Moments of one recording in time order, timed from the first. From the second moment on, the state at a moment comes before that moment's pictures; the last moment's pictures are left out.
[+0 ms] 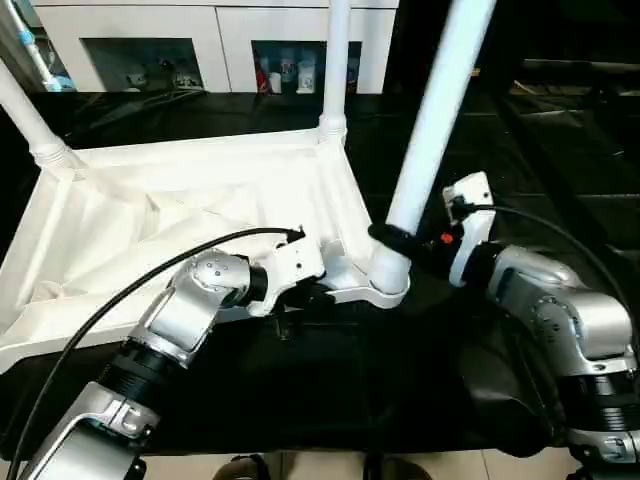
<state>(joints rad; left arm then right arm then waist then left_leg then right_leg) -0.56 0.38 -0.36 0.26 0.08 0.33 -1.07 -0.44 -0.37 0.01 0.03 0.44 0.67 0.65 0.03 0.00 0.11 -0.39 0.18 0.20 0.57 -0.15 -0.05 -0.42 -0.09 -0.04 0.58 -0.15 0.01</state>
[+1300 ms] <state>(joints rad) -0.57 0.36 -0.36 0.29 0.07 0.32 -1.05 -0.27 -0.29 -0.07 0.05 0.49 0.42 0.66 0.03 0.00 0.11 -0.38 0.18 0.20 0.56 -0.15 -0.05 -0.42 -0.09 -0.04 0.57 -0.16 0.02</state>
